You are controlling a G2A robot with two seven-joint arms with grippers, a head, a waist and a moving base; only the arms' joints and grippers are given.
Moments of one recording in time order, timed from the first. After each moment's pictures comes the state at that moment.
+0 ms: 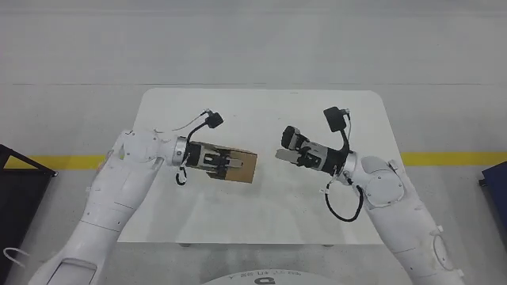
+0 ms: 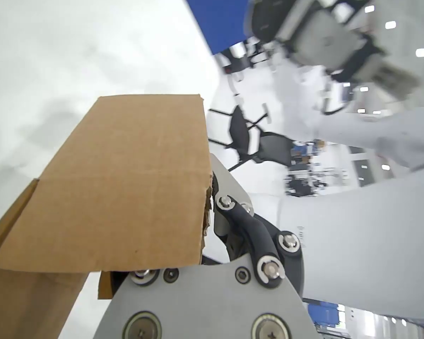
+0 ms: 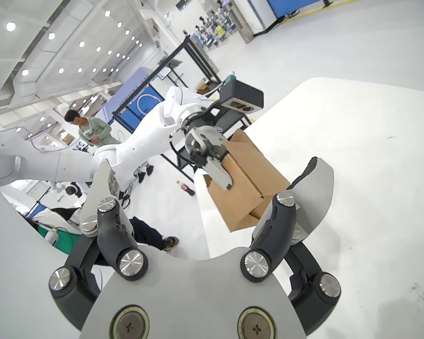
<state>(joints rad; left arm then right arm) 1.11 -1.19 -1.10 -1.40 0.05 -0.32 -1.36 -1.63 -1.08 1.41 -1.85 -0.07 -0.64 0.66</state>
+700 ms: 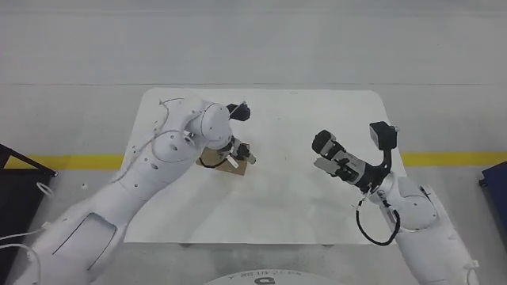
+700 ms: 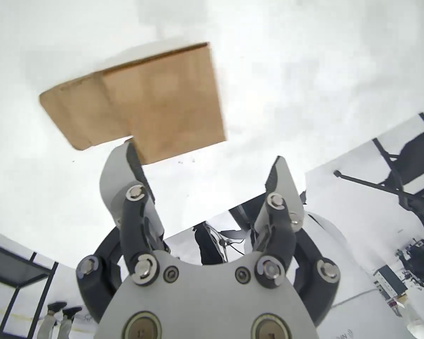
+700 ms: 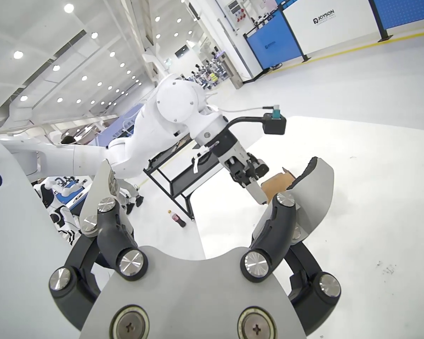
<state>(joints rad) 0.77 -1.29 -0.71 -1.42 0.58 0.28 -1.47 -1.86 -1.06 1.61 -1.95 -0.03 -0.78 0.56</state>
